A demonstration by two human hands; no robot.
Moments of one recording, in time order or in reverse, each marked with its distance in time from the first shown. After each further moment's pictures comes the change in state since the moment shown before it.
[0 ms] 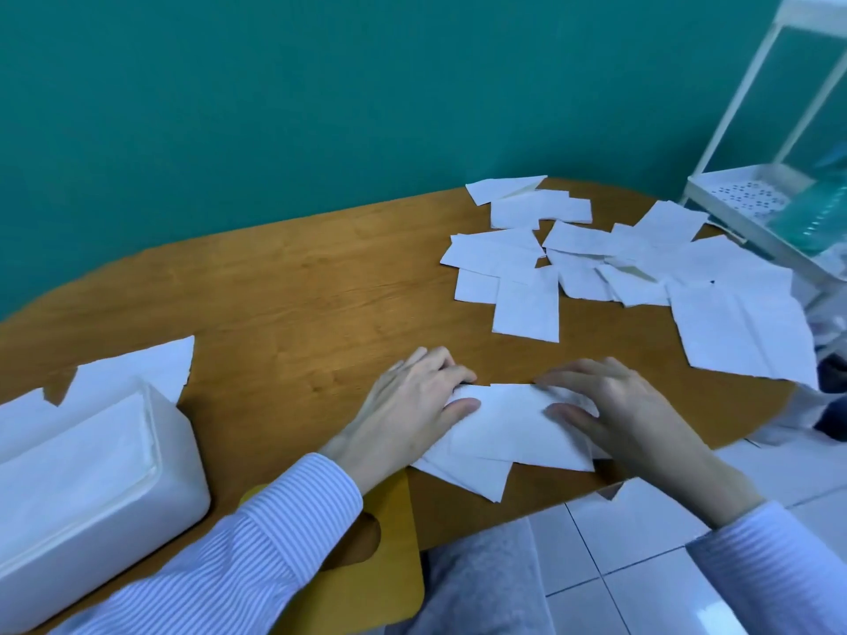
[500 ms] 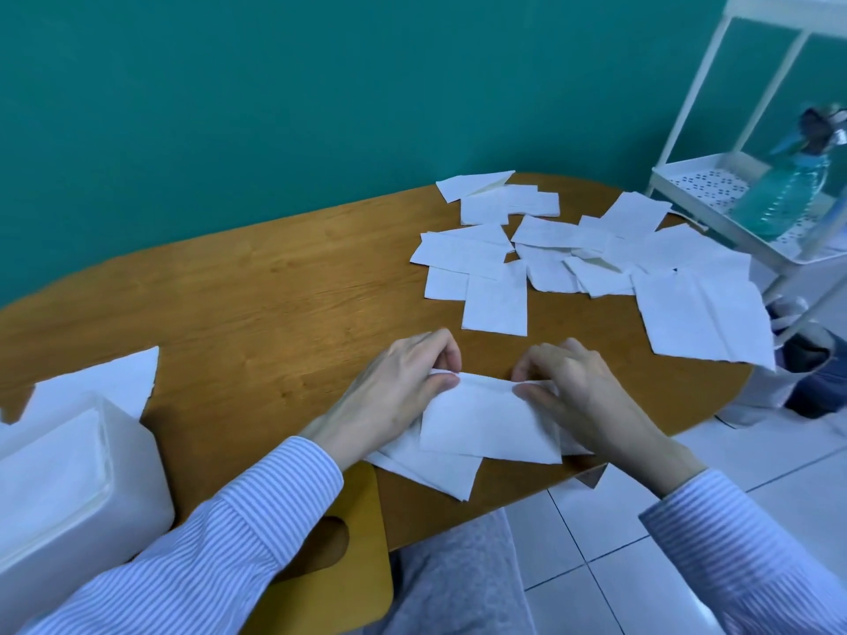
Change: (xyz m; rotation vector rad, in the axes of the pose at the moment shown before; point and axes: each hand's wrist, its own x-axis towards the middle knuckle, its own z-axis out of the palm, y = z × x) left_hand 0.026 0.012 -0.009 -0.351 -0.010 0.003; right_hand 0.011 -0.001 -0.002 0.128 0.055 0.021
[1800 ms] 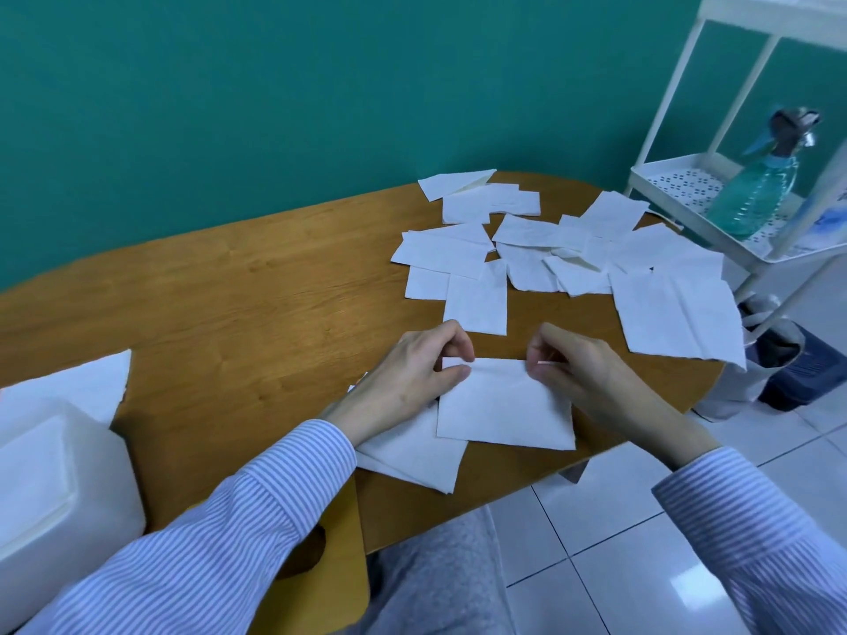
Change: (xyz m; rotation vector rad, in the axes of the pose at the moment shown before) left_hand 0.029 0.012 0.017 -0.149 -0.049 -0.003; right_hand -0.001 0.029 -0.027 0.198 -0.045 0.031
